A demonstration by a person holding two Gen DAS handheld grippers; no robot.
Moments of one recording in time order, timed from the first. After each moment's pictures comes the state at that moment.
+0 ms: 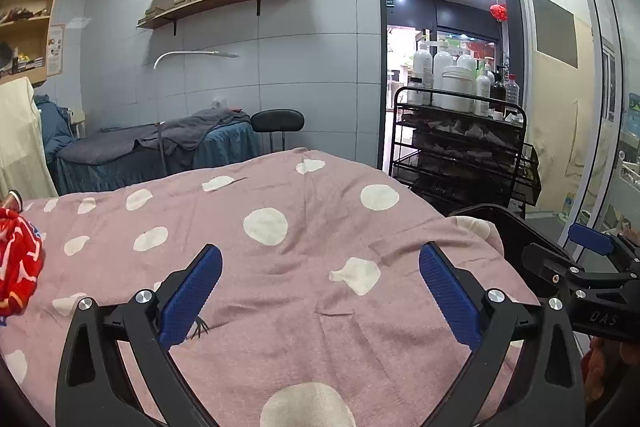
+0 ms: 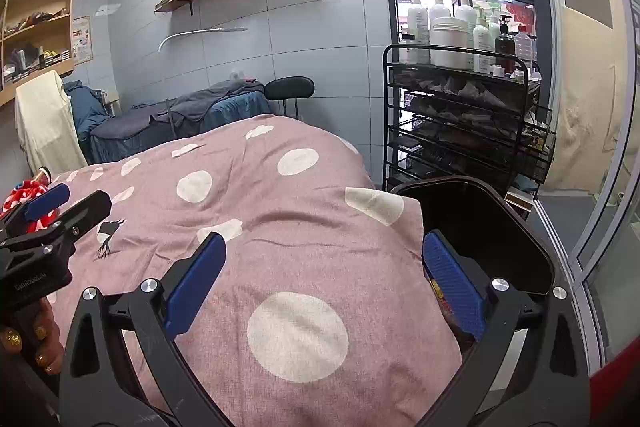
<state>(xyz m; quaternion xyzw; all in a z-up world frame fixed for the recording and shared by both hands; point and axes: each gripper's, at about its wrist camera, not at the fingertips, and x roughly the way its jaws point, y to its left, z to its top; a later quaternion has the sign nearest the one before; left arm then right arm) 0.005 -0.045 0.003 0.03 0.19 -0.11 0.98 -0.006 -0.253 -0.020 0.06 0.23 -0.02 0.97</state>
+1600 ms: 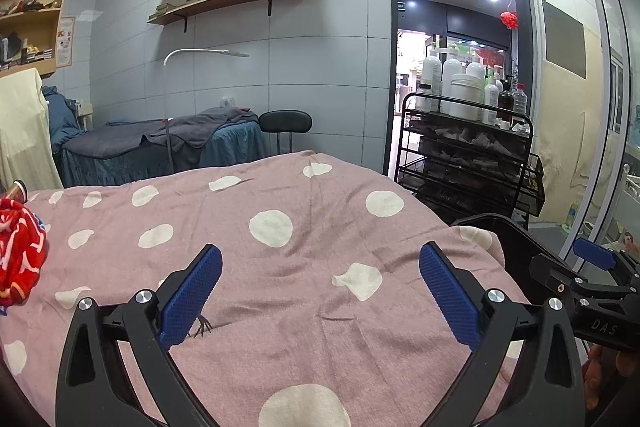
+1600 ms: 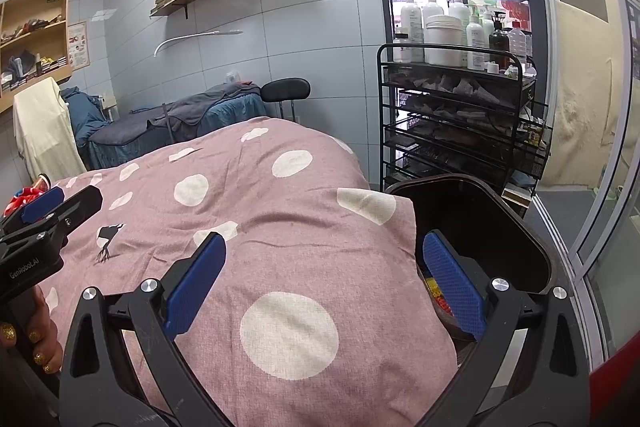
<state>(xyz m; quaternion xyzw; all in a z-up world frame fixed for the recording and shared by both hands) 0.002 -0.041 0.010 0.01 0.18 -0.09 0.98 -0.009 -0.264 -0.019 0.06 0.23 -0.03 0.97</state>
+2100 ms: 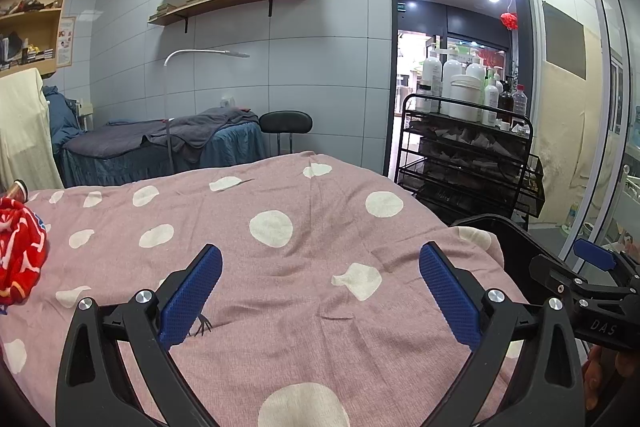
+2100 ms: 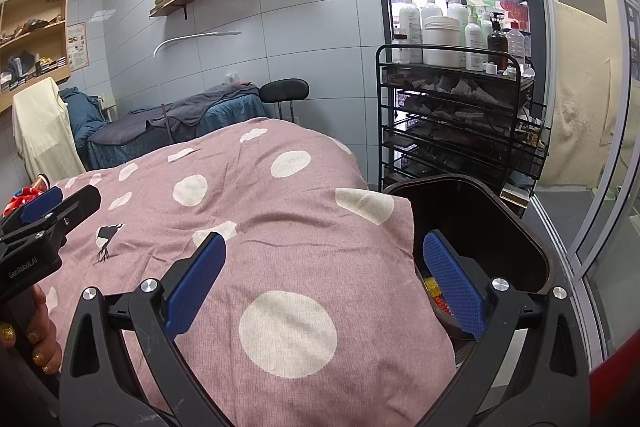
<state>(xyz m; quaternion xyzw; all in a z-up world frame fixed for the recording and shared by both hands) 0.001 -0.042 0.010 0.01 0.18 -0.09 0.98 -0.010 -0.264 -0.018 0.06 0.23 -0.03 0.97</state>
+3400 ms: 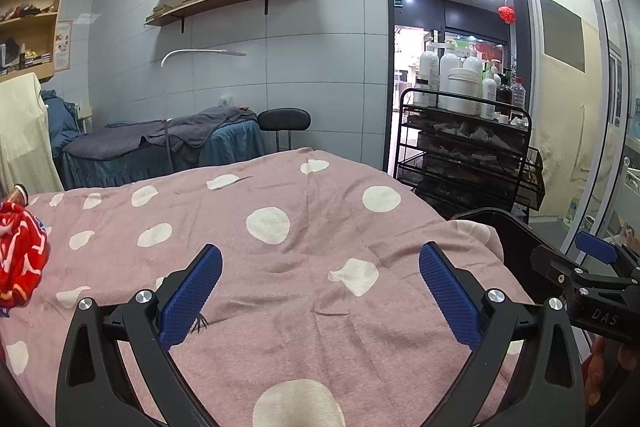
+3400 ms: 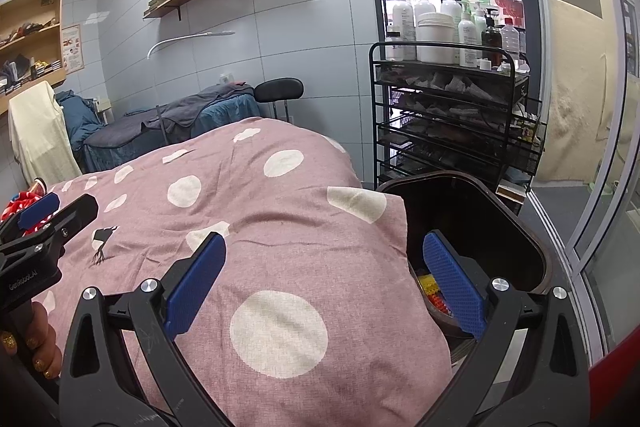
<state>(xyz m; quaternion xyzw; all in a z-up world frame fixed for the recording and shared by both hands) -0.004 -0.051 0.007 0.02 0.19 -0.09 0.98 -0.012 -0.266 -0.018 0.07 0.24 -0.04 0.97</state>
